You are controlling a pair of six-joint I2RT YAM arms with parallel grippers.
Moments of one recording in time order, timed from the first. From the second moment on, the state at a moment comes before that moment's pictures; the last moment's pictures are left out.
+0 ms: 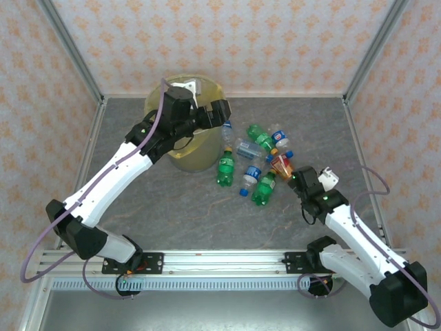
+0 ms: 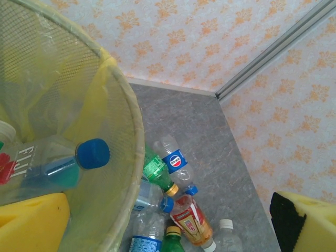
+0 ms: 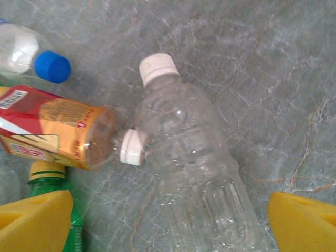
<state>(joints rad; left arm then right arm) -0.58 1.44 1.56 -0.54 -0.06 -0.66 0.39 0.86 0.56 -0.76 0.44 1.10</state>
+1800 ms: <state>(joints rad) -0.56 1.38 1.54 -0.53 -0.04 -0.70 0.28 0.88 0.54 -0.57 0.26 0.91</state>
